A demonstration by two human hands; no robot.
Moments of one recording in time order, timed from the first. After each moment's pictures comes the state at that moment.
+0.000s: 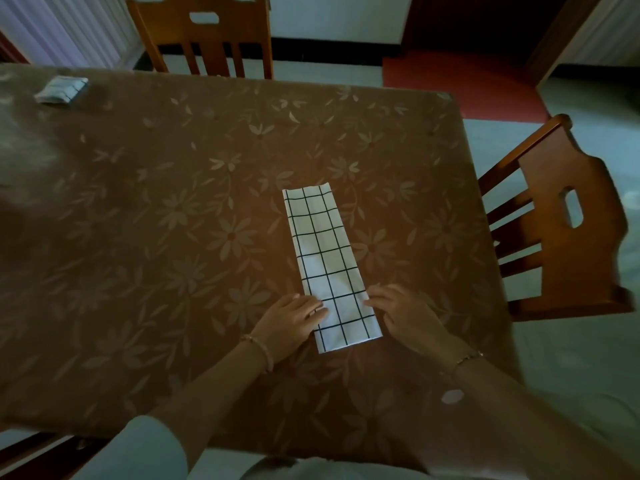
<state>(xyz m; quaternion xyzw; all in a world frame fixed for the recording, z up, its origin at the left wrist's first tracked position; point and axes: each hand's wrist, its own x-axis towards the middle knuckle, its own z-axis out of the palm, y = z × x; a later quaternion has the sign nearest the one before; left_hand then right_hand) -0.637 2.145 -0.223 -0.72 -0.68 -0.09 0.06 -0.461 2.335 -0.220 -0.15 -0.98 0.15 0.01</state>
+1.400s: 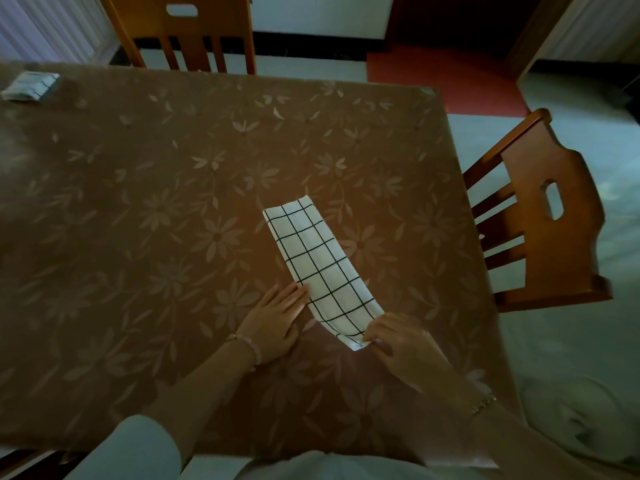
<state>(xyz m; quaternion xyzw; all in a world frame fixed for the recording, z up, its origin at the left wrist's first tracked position) -0.648 2.141 -0.234 -0.64 -0.75 -0.01 -0.13 -0.423 2.291 -0.185 -0.16 -0.96 0.24 0.06</state>
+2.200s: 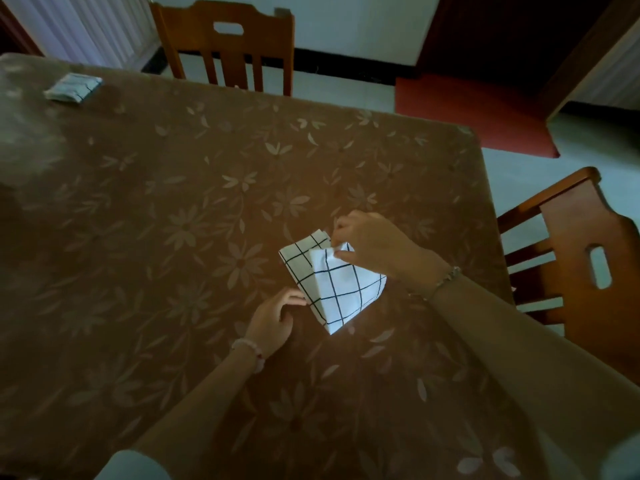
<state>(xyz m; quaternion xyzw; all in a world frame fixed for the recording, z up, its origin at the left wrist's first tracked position) -0.698 2.163 -0.206 -0.38 -0.80 -0.39 -0.25 -0.644 2.376 -0.086 -0.01 -1.00 0.07 -0.03</state>
